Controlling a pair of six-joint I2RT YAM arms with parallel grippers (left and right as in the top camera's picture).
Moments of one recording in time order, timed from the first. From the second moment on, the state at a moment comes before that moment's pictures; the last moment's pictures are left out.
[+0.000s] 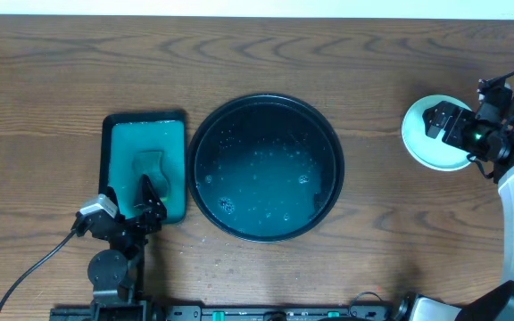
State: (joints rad) left arm 0.03 0.01 0.01 -0.10 -0.09 -0.45; right arm -0.36 1.43 1.14 -0.63 -0.36 0.09
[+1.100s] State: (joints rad) left arm 0.03 0.01 0.01 -0.10 -0.08 -0.45; right arm -0.20 1.16 1.14 -0.63 -0.35 0.09
